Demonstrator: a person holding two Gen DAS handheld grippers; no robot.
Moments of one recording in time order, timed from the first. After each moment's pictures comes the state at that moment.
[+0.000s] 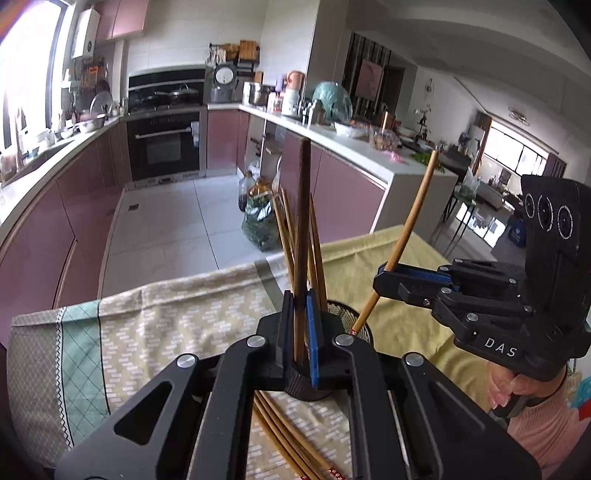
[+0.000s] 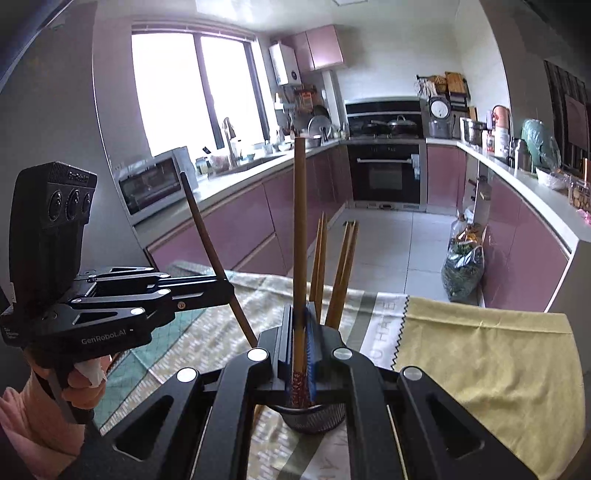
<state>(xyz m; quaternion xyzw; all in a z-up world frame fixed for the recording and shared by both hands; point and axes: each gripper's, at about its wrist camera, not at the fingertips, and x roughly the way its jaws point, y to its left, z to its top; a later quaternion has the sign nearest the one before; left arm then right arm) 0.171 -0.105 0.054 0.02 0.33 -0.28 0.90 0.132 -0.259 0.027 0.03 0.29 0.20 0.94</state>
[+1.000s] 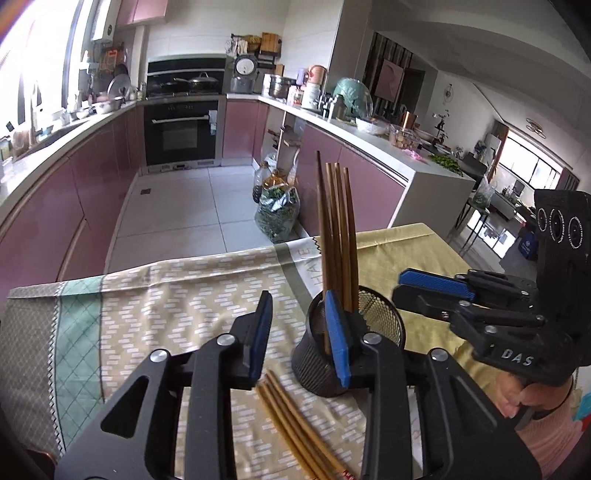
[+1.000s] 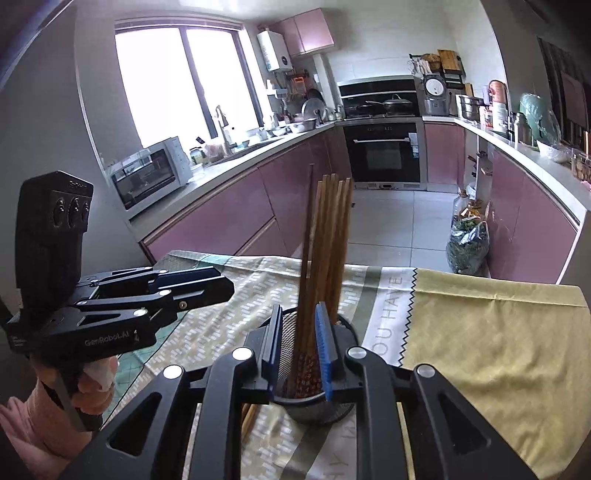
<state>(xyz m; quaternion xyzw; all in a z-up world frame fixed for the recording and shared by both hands) 0.190 -0.083 0.013 0.00 0.33 -0.24 0.91 0.131 -0.256 0.006 0.05 0.31 0.21 0.93</state>
